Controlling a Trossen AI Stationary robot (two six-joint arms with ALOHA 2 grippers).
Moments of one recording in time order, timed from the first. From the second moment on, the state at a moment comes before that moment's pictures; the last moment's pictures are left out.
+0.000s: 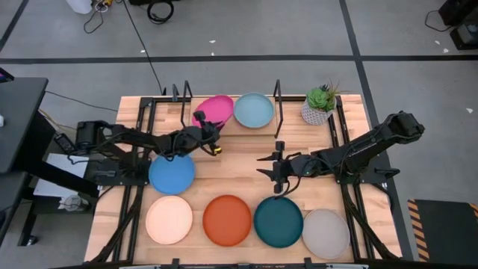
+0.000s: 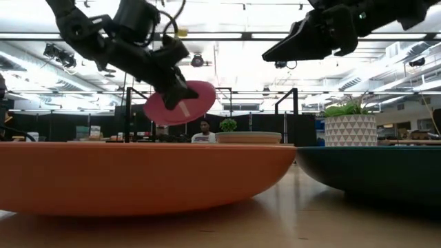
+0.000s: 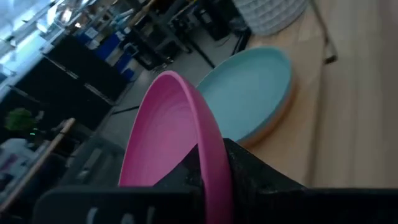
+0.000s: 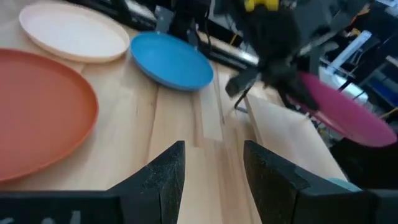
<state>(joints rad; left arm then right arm) 0.17 1.50 0.57 0.67 -0.59 0.56 0.28 1.33 0.61 0.35 0.48 -0.29</state>
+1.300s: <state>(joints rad) 0.23 1.58 0.57 0.60 -0.48 0.58 0.27 1.34 0.34 0.78 0.37 -0.35</state>
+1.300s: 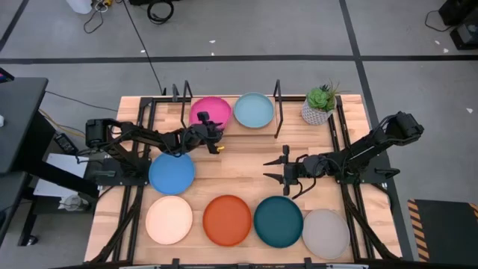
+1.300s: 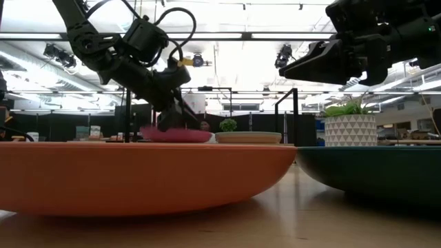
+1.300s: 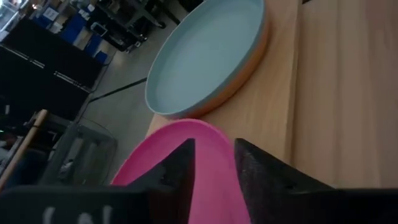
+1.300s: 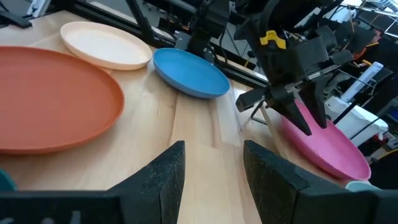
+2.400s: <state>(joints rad) -0.07 1.47 0.91 -0.67 -0.17 -0.38 0.08 1.34 0.32 0.85 0.12 -0.53</state>
